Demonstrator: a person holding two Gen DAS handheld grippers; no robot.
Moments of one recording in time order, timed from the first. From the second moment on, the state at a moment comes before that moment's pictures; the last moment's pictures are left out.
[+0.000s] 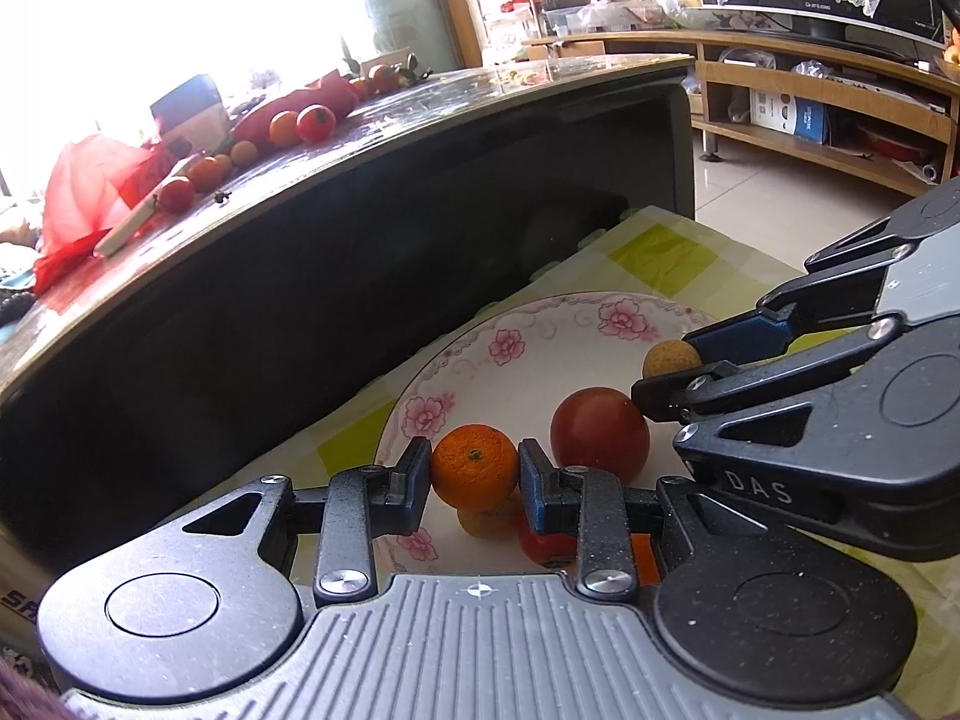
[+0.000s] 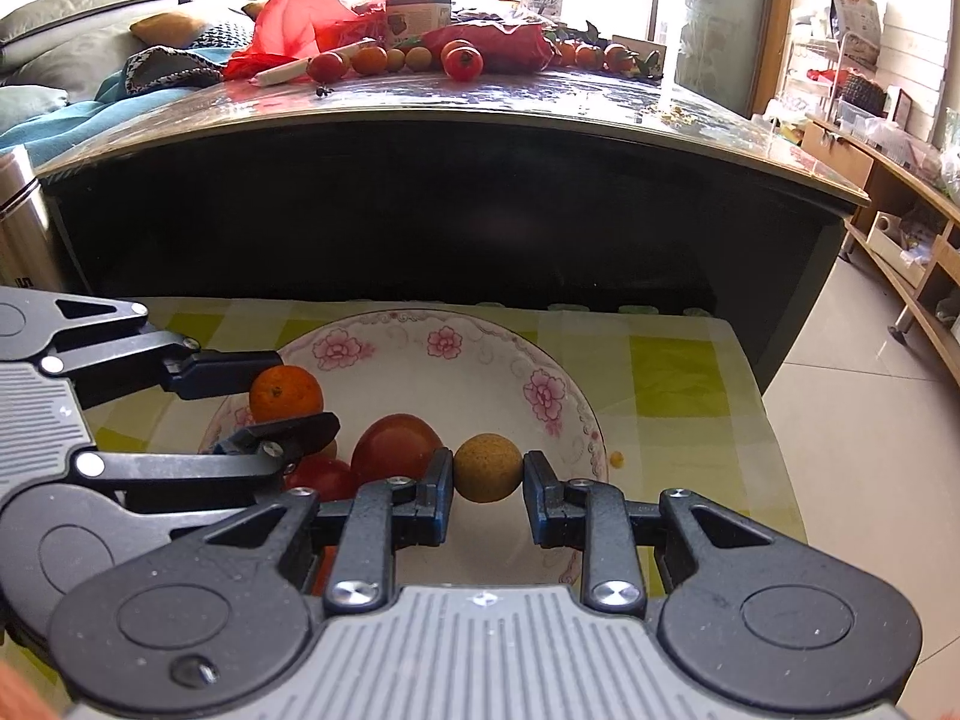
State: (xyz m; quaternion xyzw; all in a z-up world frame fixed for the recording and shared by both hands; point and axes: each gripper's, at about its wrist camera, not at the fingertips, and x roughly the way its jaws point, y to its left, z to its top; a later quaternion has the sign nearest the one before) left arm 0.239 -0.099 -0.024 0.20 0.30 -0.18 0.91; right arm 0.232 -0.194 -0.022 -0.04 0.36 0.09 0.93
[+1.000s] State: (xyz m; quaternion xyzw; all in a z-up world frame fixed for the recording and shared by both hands) left arm 0.223 -0.068 -0.002 0.17 0.30 -0.15 0.93; right arm 0.220 -0.198 -0.005 -0.02 0.36 0.09 0.93
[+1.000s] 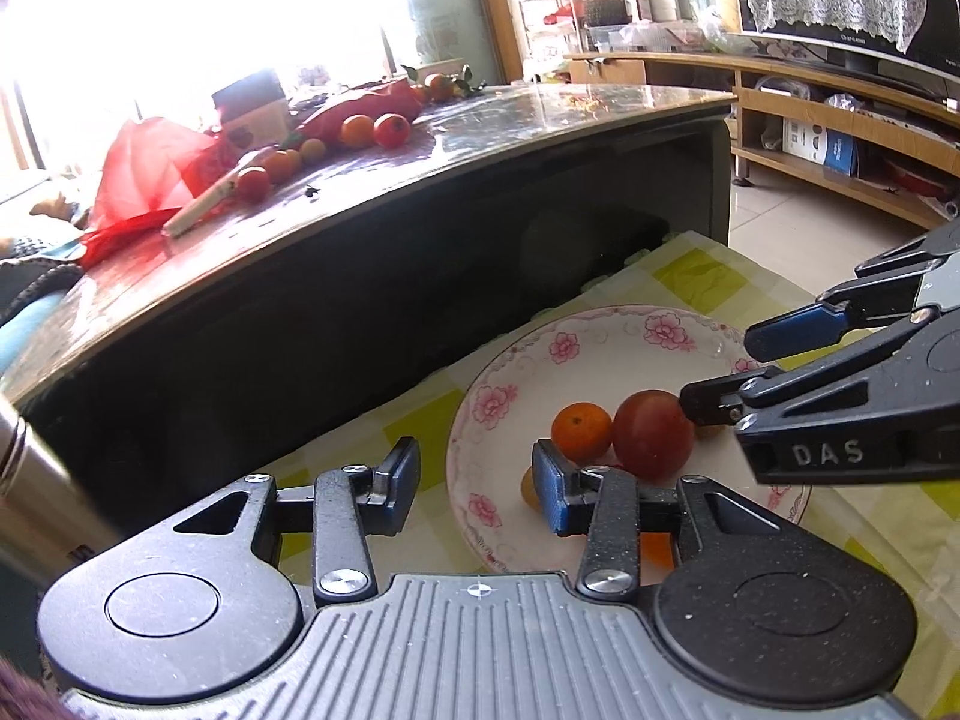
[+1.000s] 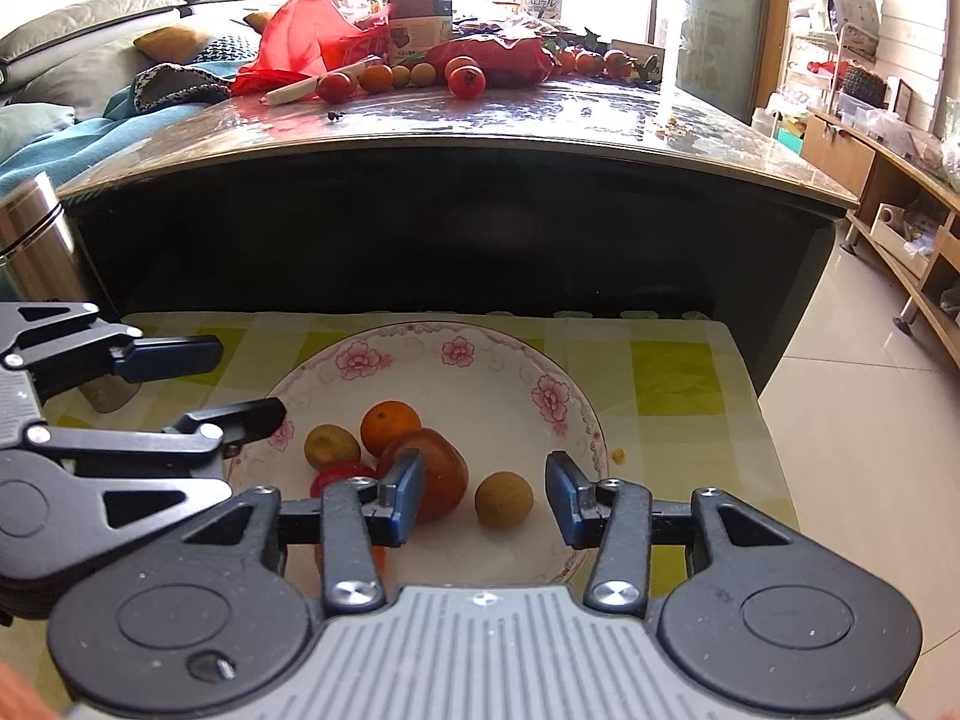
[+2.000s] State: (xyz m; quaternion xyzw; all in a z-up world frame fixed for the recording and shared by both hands) left arm 0.163 0.000 -0.012 0.17 0.34 -0.14 0.91; right arm 0.147 -0.151 -0.015 0.01 0.42 0.18 0.89
